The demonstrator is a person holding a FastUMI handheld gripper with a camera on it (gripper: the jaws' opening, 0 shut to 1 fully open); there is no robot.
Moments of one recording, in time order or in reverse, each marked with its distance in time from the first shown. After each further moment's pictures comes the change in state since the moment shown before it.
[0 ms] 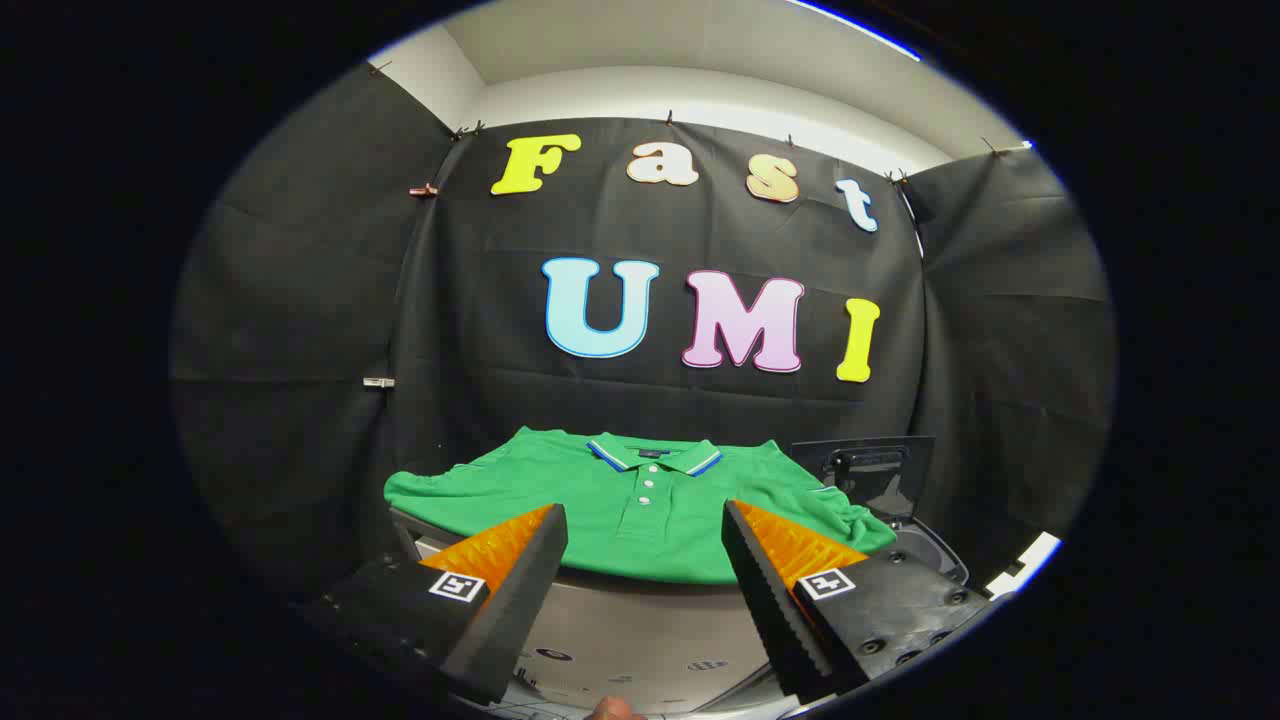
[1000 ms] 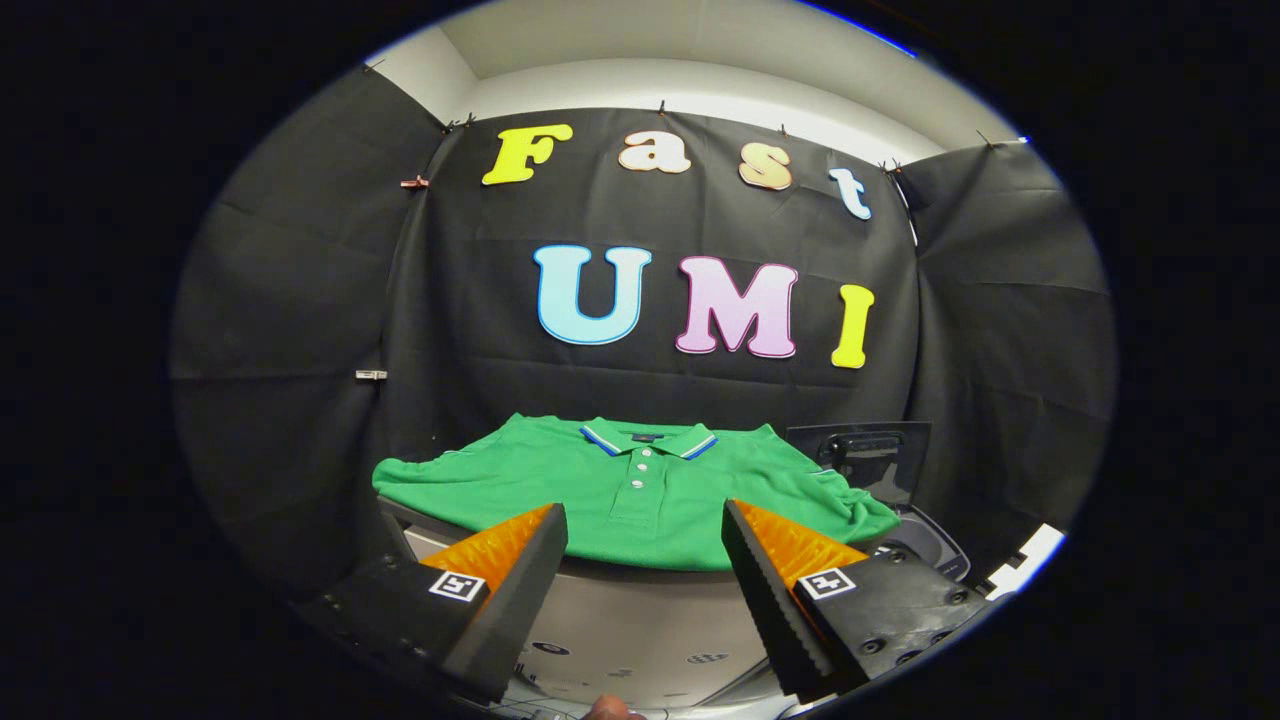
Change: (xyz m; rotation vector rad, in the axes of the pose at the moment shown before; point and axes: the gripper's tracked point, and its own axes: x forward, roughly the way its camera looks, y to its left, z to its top) arm 0.002 -0.009 -0.013 0.008 0.025 -0.035
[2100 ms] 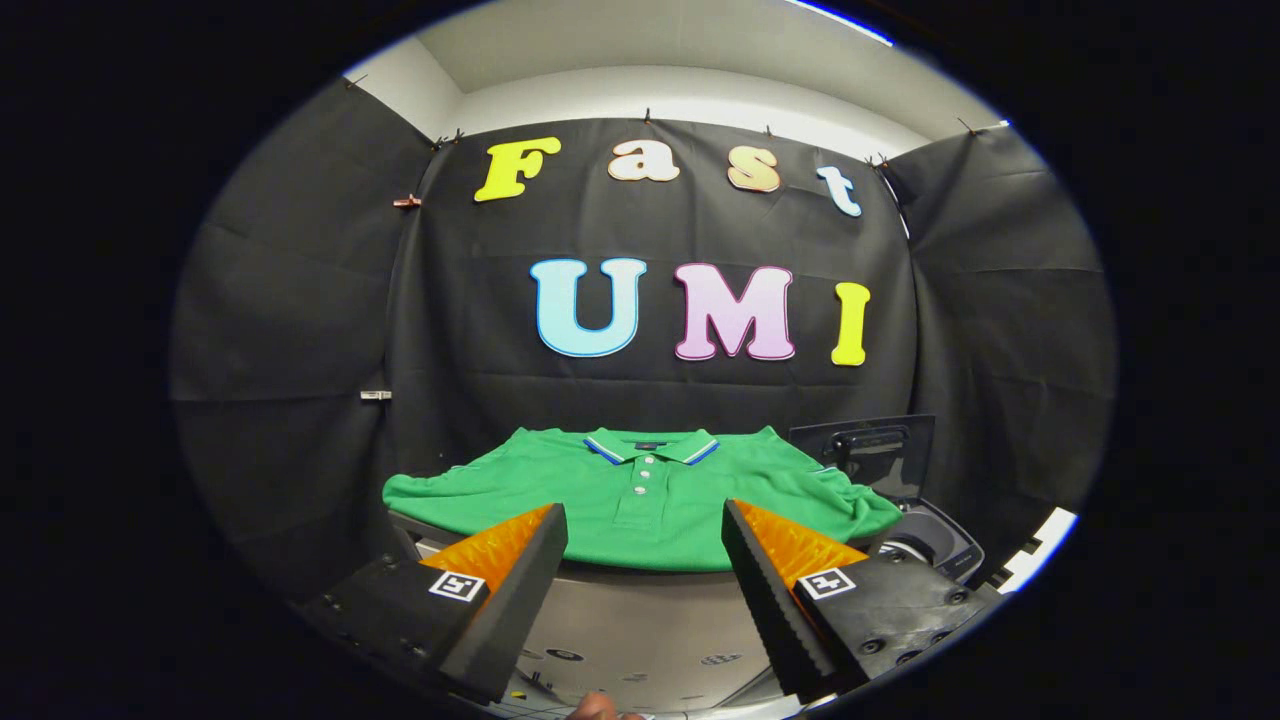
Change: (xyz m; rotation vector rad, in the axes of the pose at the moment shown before) arm -0.004 0.004 0.004 0.055 -0.027 0.019
